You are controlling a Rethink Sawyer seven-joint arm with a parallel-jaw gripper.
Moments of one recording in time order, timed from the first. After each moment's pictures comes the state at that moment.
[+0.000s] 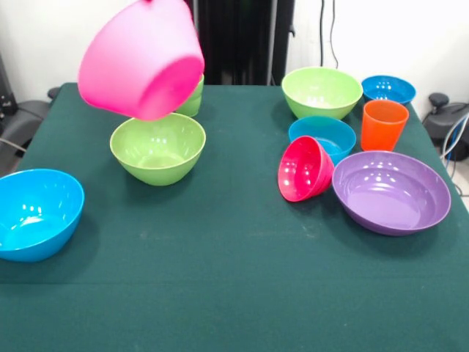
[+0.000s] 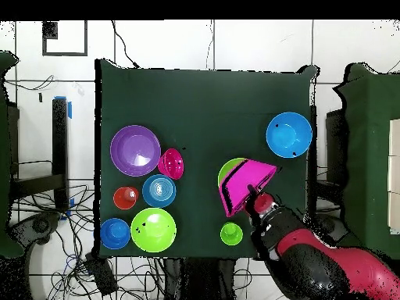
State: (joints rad) arm -1.58 -0.97 1.30 2.41 -0.29 0.16 2.42
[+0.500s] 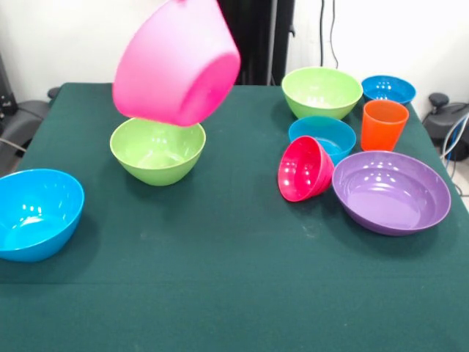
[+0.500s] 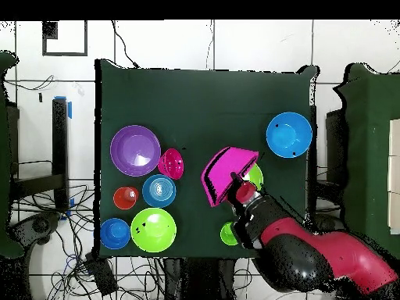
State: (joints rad) arm -1.50 -0.95 1.32 2.39 -0.29 0.10 2.42
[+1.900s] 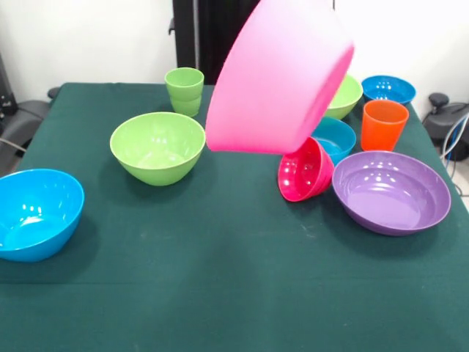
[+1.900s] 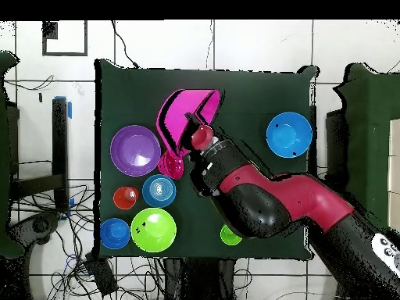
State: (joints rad) arm -1.26 -0.77 1.32 2.17 -0.31 -0.06 2.42
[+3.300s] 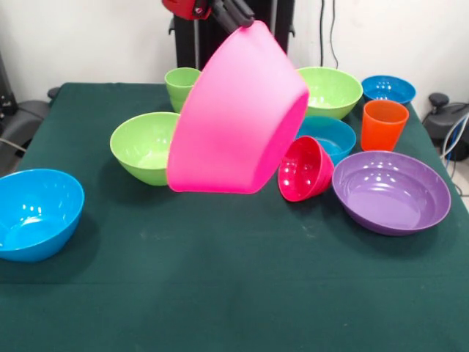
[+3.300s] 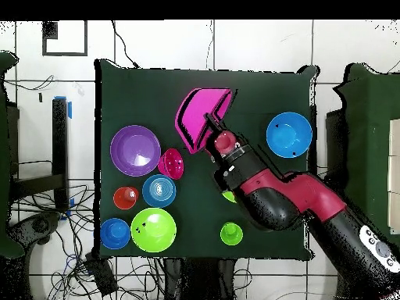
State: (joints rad) arm -1.38 -0.34 1.33 2.07 -0.69 -0.06 2.42
